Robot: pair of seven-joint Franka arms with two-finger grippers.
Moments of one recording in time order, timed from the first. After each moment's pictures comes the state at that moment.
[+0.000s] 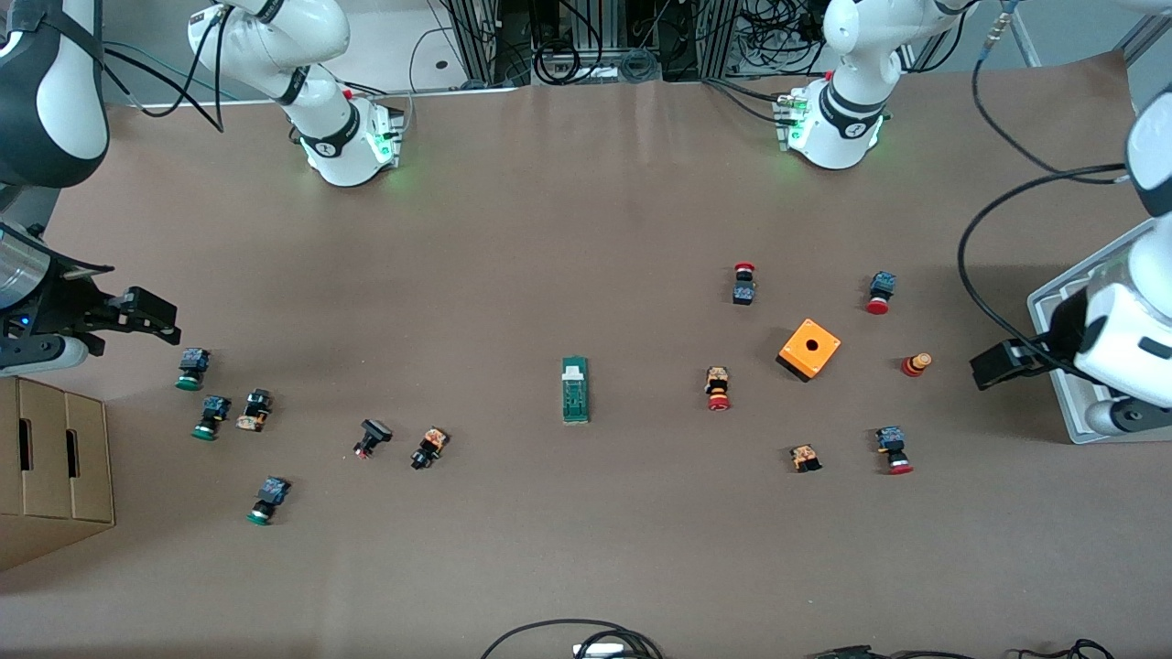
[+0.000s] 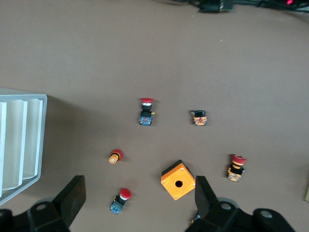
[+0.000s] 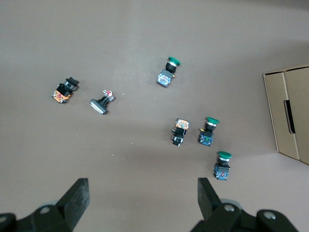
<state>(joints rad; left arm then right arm) 0.33 0.41 -0.58 -1.17 0.28 1.50 -0.39 0.15 0.03 -0.21 -1.69 0.00 1.76 -0.16</state>
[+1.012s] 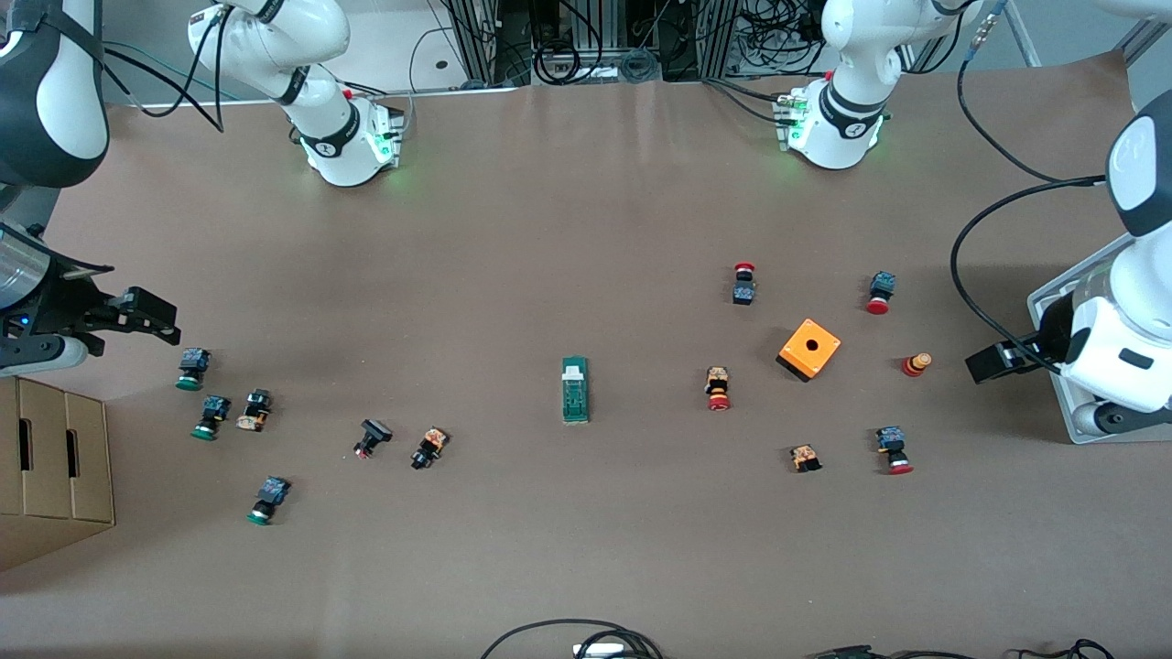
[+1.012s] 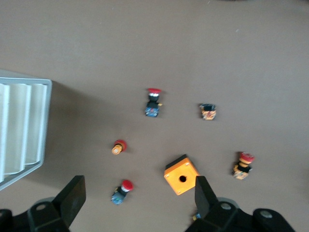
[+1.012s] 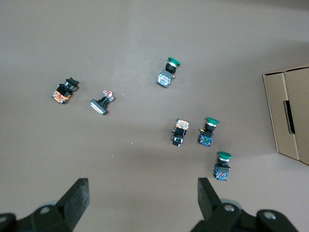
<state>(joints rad) 0.10 0.35 -0.24 -1.21 0.13 1.53 -0.37 0.15 0.03 -0.21 -1.69 0.00 1.76 -0.16</state>
